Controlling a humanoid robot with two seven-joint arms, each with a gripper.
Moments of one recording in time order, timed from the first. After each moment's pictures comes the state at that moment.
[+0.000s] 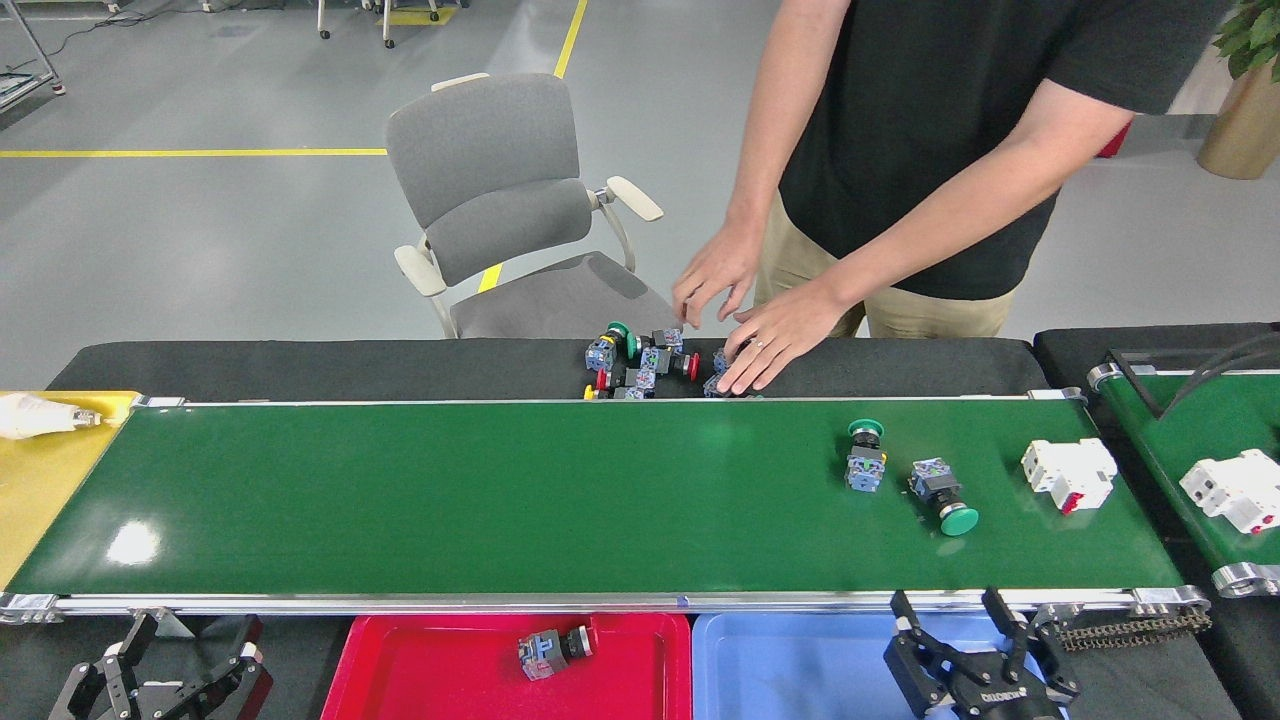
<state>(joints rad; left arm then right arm) 0.24 0.13 0.42 -1.63 -1.43 -0.41 0.01 0.17 0.05 -0.20 -1.69 1.32 -0.20 0.10</state>
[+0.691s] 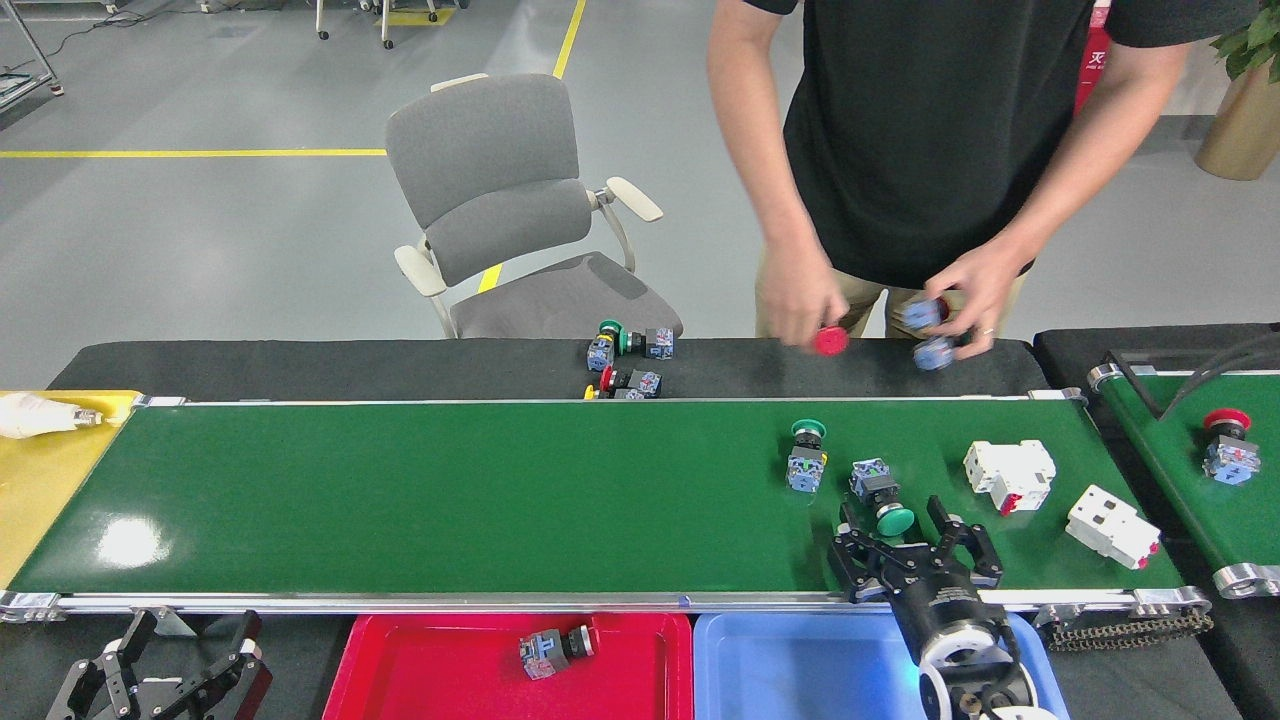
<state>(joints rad) 0.23 0.13 0.42 -1.62 -1.44 -0.41 0.01 -0.16 -0.01 0.07 -1.33 1.43 -0.02 0.11</state>
